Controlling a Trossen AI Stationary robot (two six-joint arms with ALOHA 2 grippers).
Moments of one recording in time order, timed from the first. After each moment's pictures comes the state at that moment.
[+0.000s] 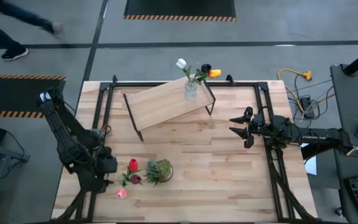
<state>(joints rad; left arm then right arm) -1.01 1.05 0.87 -1.00 -0.23 -1.07 -0.12 0.19 0.01 0.22 0.03 0.18</state>
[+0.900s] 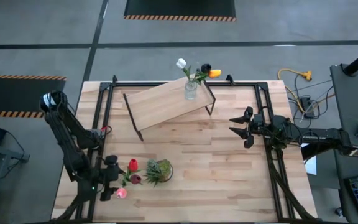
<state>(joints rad) -1.17 1.14 0.60 -0.49 -0.61 -1.10 -0.12 0.19 0.01 0.22 0.03 0.17</state>
